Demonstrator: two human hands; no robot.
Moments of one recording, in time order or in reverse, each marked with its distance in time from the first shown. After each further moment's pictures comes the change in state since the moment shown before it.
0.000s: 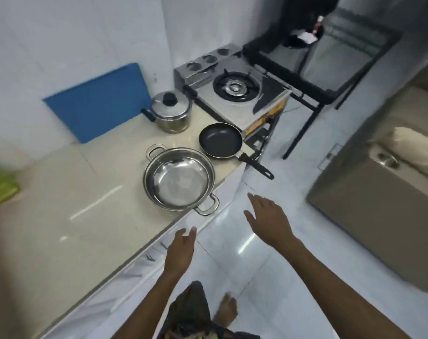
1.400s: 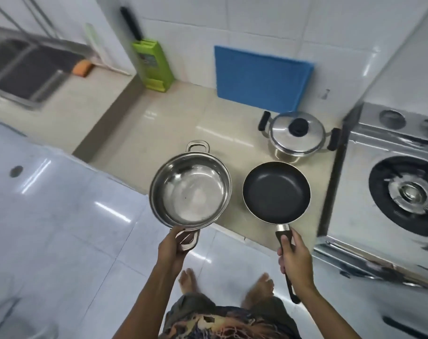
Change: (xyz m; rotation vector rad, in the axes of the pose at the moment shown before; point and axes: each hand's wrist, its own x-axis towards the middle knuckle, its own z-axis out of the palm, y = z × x) left_hand 0.081 0.162 0.121 -1.802 1.033 -0.395; right_hand 0.347 0.110 -0.018 0.780 -0.621 -0.208
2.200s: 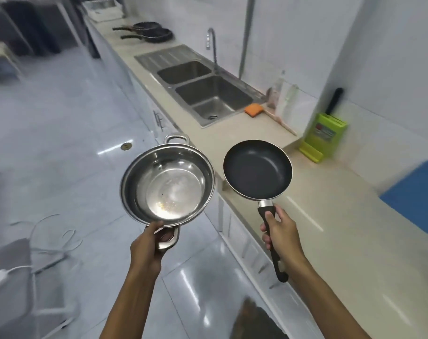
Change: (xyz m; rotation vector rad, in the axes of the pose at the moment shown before) left_hand 0.047 0.342 -0.326 -0.417 0.316 0.427; right_hand -0.089 -0.290 0.480 -0.076 -0.573 -0.388
